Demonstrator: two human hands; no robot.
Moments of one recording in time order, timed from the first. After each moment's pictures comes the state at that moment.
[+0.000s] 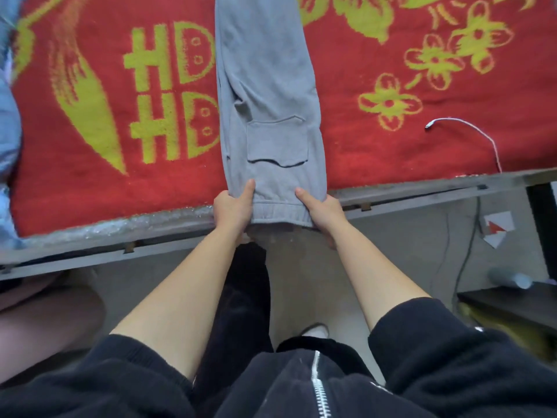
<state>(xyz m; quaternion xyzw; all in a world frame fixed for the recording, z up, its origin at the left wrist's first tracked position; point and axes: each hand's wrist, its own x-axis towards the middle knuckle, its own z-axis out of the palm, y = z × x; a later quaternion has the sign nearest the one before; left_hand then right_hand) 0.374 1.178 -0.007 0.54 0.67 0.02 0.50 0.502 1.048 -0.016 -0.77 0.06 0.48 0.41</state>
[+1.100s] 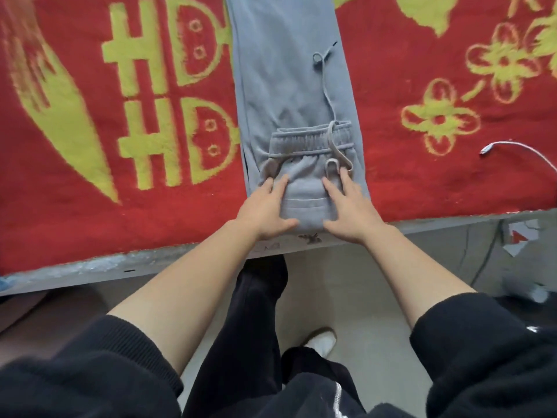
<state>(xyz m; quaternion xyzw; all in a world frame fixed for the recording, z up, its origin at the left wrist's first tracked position) 0.442 1.274 -0.062 0.85 0.28 -0.30 0.33 0.590 1.124 -0.062 -0.81 -0.40 0.42 -0.03</state>
